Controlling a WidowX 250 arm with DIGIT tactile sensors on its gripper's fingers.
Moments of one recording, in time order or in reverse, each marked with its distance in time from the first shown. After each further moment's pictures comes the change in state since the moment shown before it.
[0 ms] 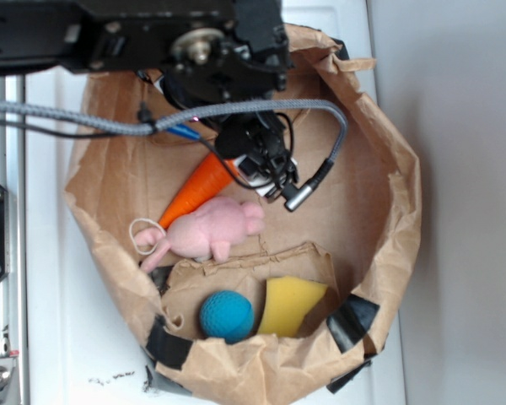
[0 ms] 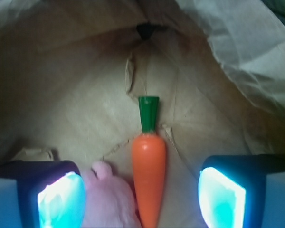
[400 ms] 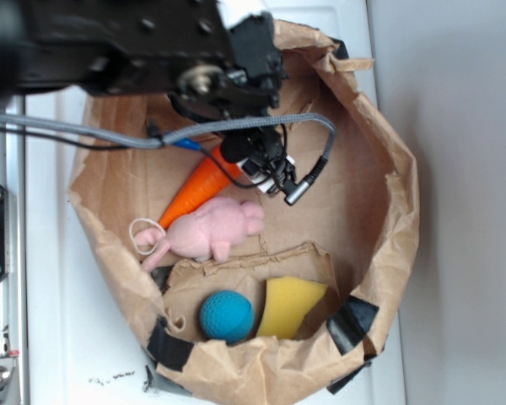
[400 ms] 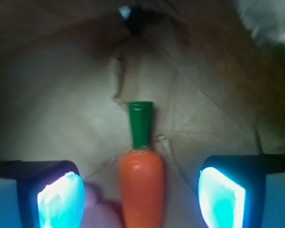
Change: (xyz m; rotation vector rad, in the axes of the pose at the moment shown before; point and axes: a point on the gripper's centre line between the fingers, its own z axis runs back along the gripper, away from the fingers) arm 0.000 0.004 -0.036 0.048 -0.012 0.023
